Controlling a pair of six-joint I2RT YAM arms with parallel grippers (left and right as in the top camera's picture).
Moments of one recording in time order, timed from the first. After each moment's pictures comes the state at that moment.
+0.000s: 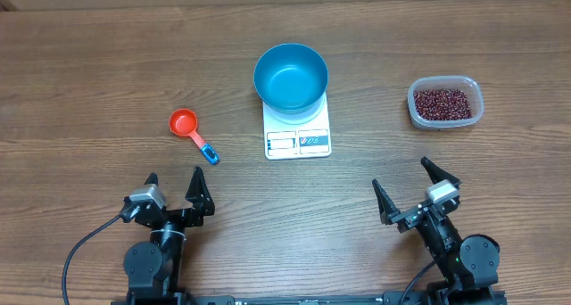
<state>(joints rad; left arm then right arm) 0.01 0.01 0.01 -0.08 0.03 -0.37 0.14 0.01 0.02 -0.01 -0.28 -0.06</state>
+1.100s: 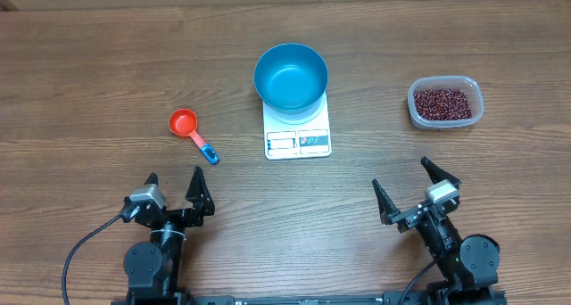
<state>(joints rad) 0.01 0.01 0.01 -0.08 0.03 -0.37 0.14 0.01 0.02 -0.01 -0.28 -0.06</state>
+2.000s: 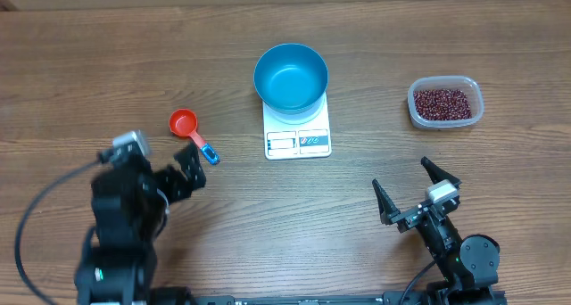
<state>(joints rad) 0.01 0.71 0.74 -0.62 0.05 -0.43 0.14 0.01 0.02 -0.01 -0.28 -0.06</state>
